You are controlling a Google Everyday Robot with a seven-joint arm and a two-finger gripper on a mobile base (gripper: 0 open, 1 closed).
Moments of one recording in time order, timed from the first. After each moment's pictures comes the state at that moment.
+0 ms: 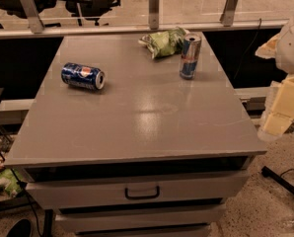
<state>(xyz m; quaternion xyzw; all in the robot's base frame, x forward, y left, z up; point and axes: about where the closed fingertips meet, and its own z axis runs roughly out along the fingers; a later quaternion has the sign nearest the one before) 0.438 -0.217 0.976 -0.60 0.78 -0.03 0.16</state>
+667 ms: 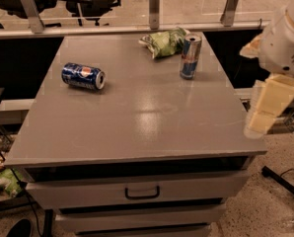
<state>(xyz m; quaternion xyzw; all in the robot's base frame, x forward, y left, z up) 0.448 -0.196 0.971 -0.62 0.76 -0.03 0.16</state>
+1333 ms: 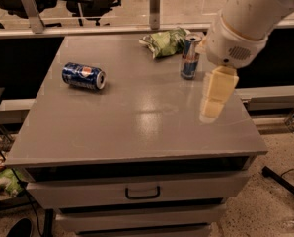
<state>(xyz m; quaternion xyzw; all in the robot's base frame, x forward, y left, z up) 0.502 -0.129 0.949 -0.67 0.72 0.00 0.17</state>
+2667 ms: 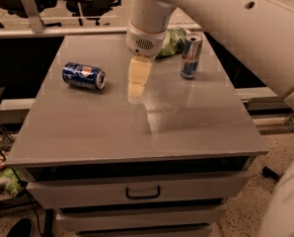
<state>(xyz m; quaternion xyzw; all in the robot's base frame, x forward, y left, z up) 0.598 0.009 0.908 -0.68 0.72 0.01 0.13</state>
